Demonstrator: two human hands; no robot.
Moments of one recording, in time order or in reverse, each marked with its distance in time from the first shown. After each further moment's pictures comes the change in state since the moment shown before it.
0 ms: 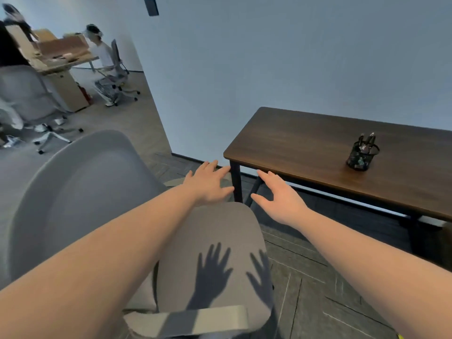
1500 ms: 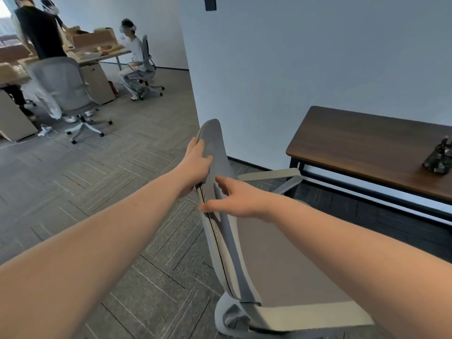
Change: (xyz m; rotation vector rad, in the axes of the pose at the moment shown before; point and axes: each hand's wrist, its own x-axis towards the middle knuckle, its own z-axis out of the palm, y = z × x) left_hand -0.096 -0.291 -0.044 -0.889 0.248 -0.210; right_hand 0.016 -0.332 0.167 0.235 -0.458 -0.082
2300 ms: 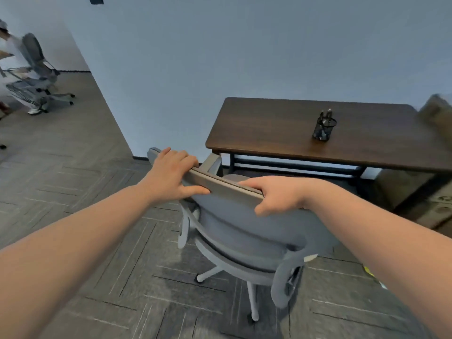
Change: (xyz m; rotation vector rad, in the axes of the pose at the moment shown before) left_hand 0.000 0.061 0.133 0.836 -0.109 0.940; right_hand -0.173 0.128 -0.129 -0.253 0.026 0.222
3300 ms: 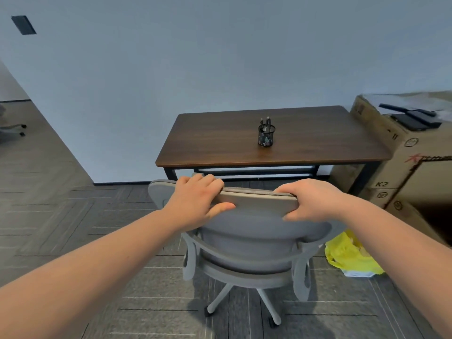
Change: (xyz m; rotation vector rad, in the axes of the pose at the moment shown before) left_hand 0.076 0.210 0.021 0.111 0.124 0.248; right_hand -0.144 0.184 -0.023 -0.293 0.381 0.196
